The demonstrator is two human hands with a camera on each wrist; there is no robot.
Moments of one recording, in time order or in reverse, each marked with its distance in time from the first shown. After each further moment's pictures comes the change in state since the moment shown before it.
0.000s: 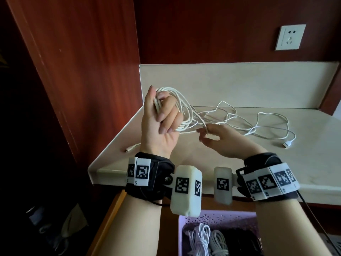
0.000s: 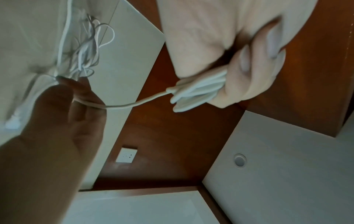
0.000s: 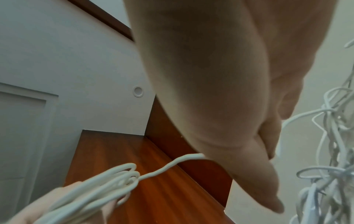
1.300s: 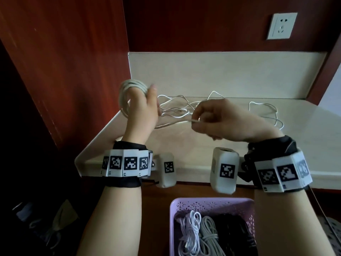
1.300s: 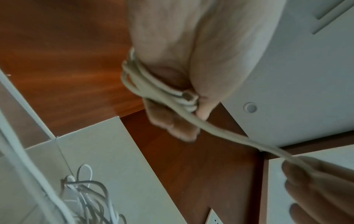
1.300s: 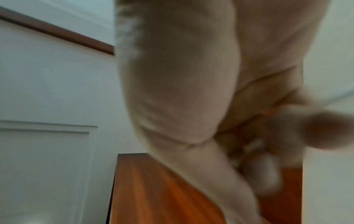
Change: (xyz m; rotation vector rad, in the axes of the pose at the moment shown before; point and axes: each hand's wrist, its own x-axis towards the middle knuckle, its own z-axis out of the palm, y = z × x) left_hand 0.016 0.007 -0.045 1.578 0.500 0.328; right_hand -0.026 -0.047 -0.034 0.190 -0.097 -0.074
